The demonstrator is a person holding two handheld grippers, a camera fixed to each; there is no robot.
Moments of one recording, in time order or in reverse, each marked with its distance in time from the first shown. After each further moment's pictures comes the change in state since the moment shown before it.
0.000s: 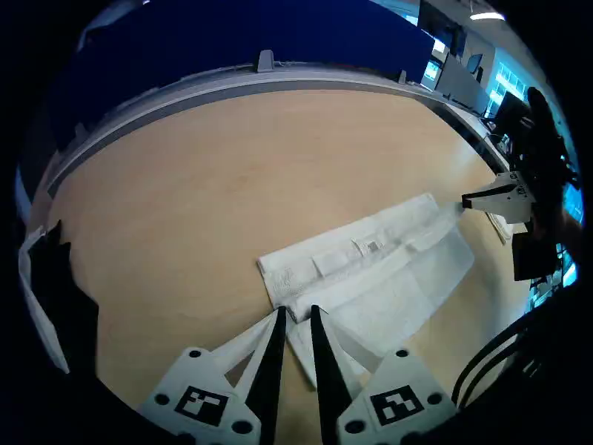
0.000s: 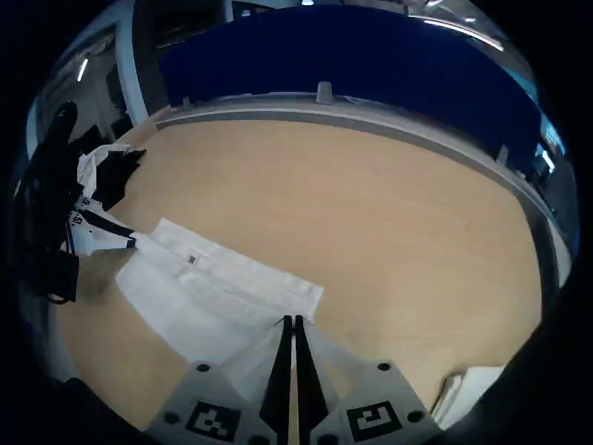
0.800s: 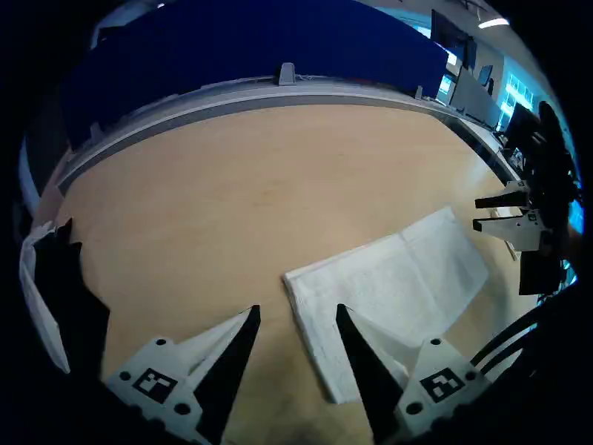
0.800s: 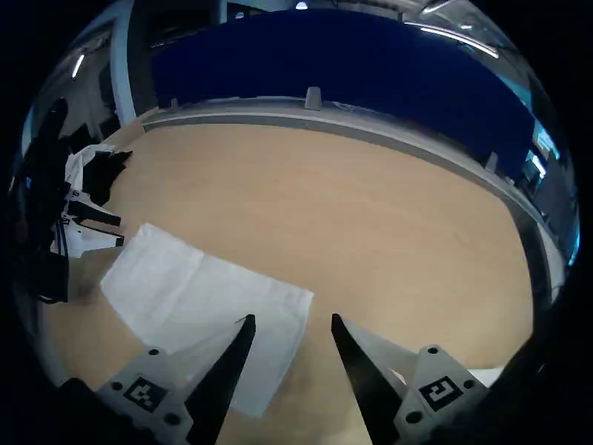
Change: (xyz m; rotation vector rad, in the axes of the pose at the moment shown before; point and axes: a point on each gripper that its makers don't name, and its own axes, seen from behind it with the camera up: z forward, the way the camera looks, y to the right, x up) left arm 0.014 -0.020 0.002 0.057 0.065 -0.037; right arm 0.010 0.006 0.011 -0.075 0.026 -0.013
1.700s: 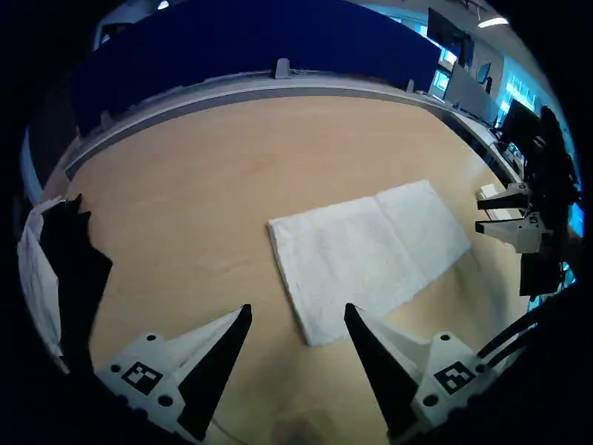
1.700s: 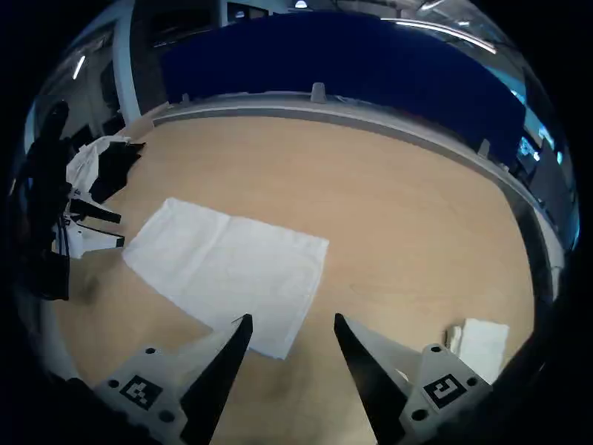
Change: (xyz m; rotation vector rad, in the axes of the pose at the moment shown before) left arm -0.052 0.023 -0.046 0.004 -0.022 -0.015; right arm -0.052 -0.020 -0.050 0.013 -0.013 0.009
